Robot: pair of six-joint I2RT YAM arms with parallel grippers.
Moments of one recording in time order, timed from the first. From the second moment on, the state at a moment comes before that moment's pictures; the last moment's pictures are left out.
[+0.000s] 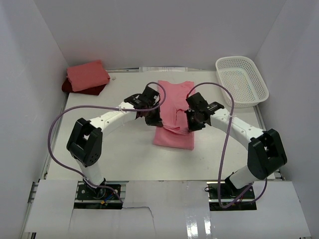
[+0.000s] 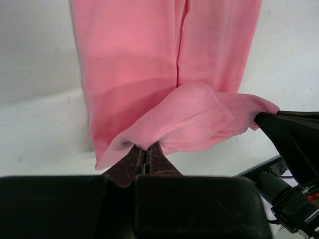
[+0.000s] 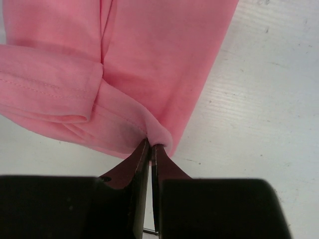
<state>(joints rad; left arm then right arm) -0.65 1.75 1.34 -0.60 0.16 -0.70 0.59 1.50 1.10 -0.71 0.03 0.36</state>
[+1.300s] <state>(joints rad) -0.56 2.05 1.69 -0.63 0.14 -0.64 0.45 1.78 1.39 -0.71 0.04 0.22</state>
